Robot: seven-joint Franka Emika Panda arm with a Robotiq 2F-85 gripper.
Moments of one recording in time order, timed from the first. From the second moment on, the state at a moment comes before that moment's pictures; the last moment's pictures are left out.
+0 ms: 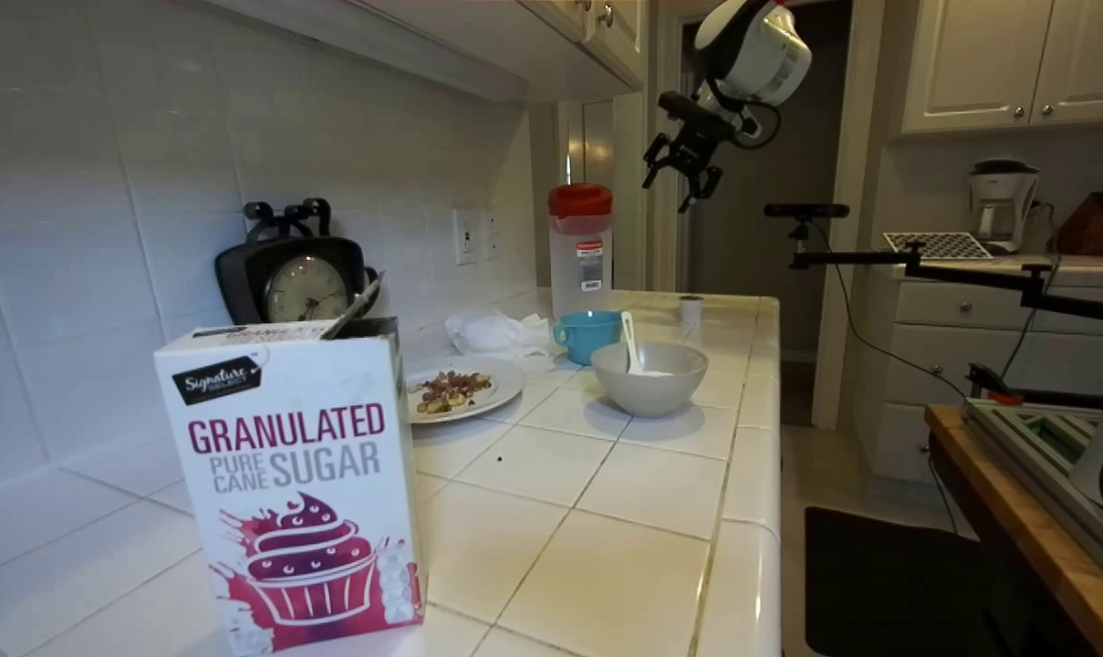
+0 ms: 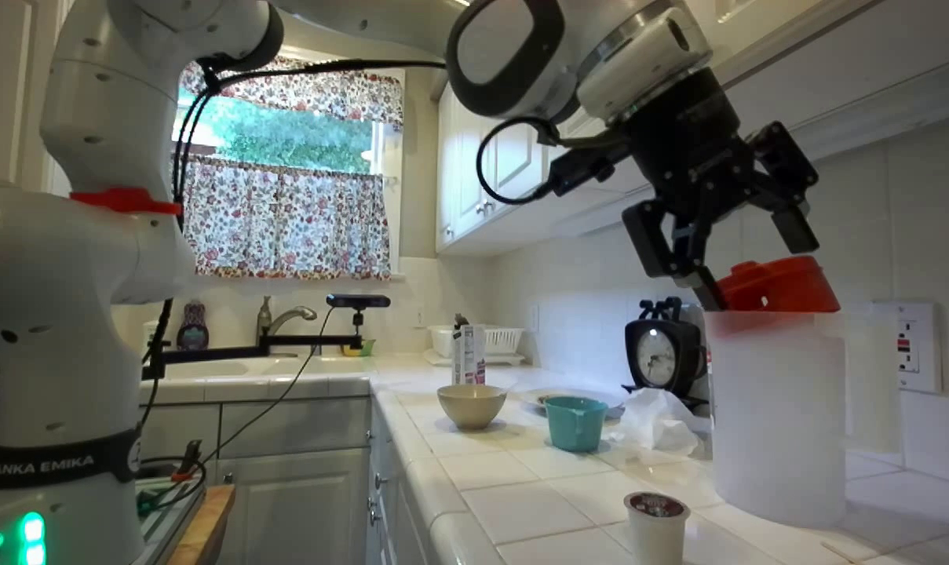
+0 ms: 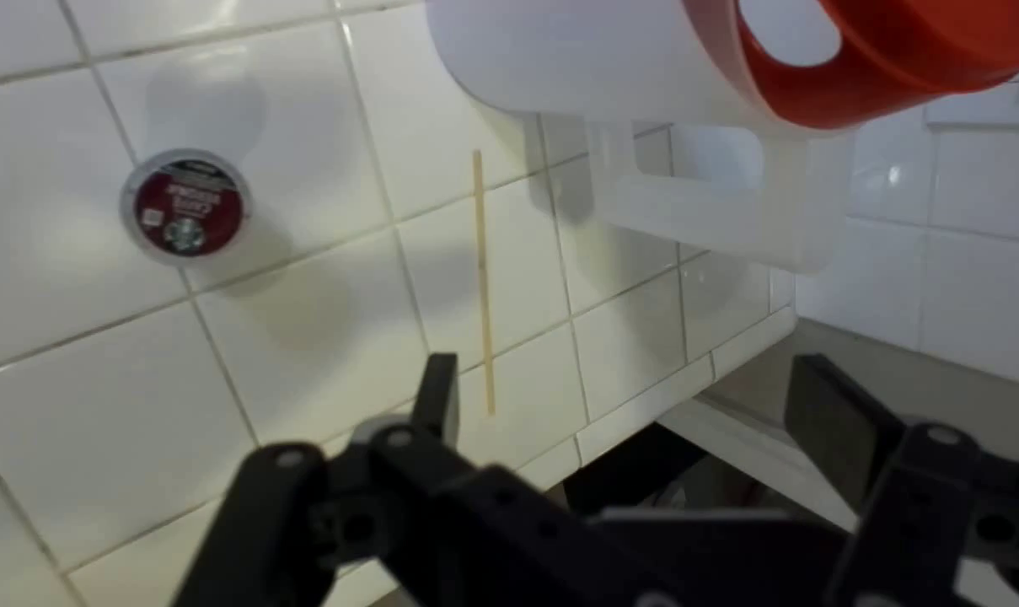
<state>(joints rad) -0.38 0.09 -0.26 -2.05 0.47 2.63 0.87</state>
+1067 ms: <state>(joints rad) -0.34 0.52 -0.25 -1.55 0.54 2.52 1.03</state>
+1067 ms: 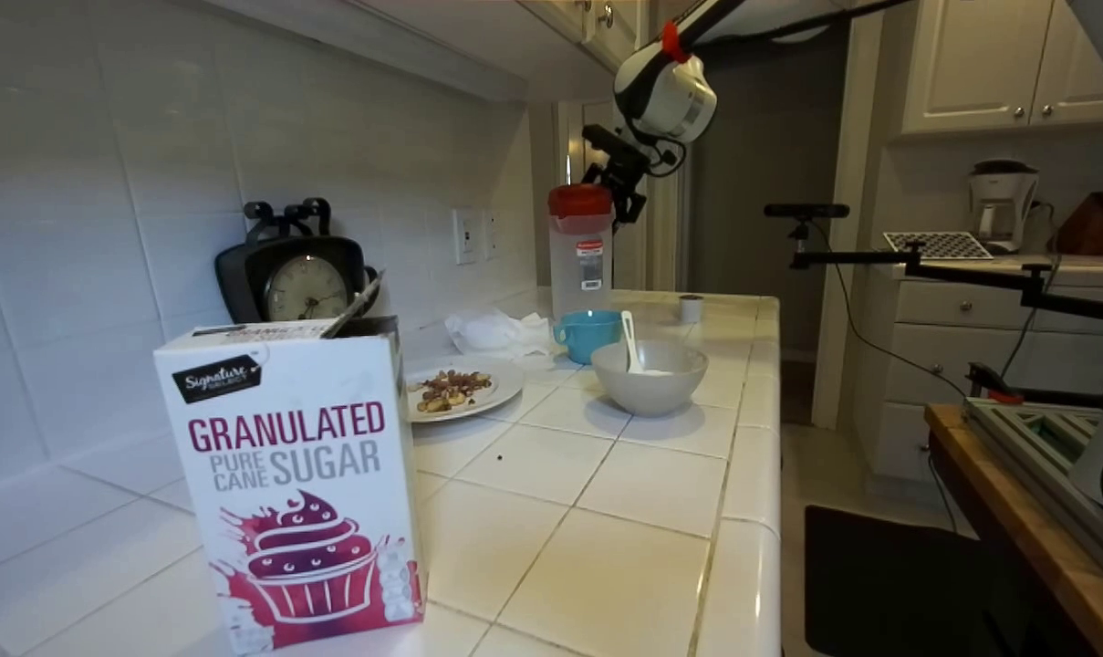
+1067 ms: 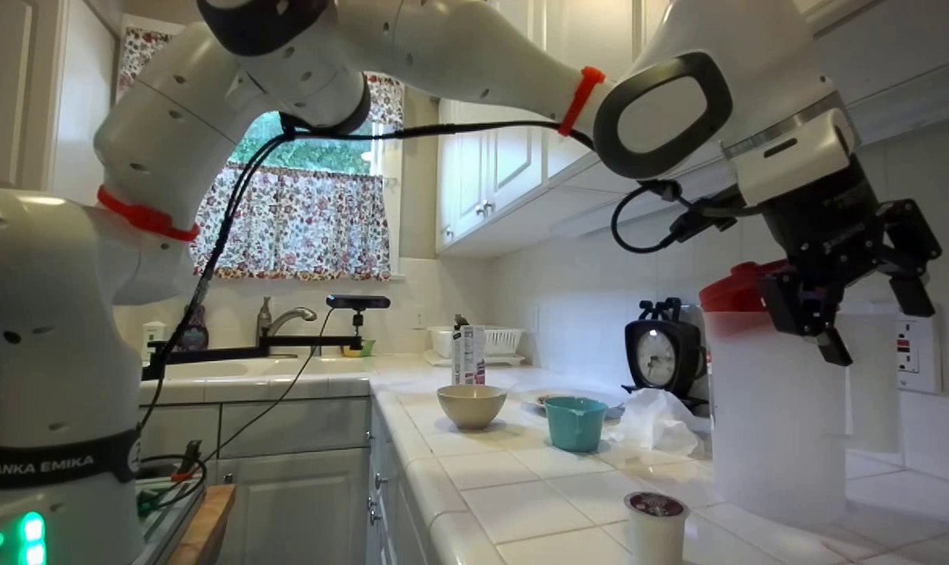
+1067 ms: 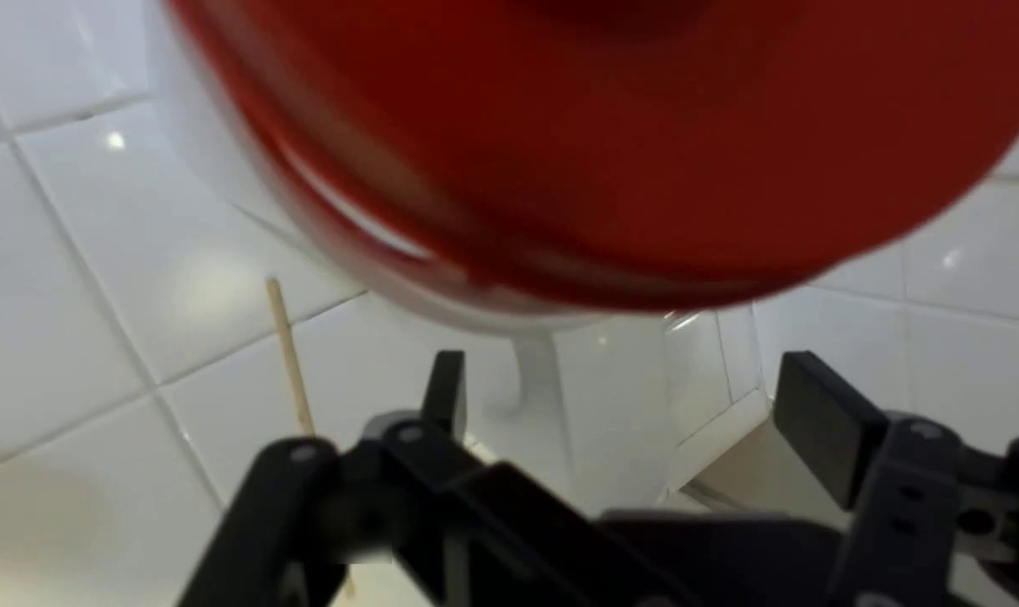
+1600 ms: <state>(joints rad) -0.35 0.55 -0.25 -1.50 0.54 2.50 1.04</state>
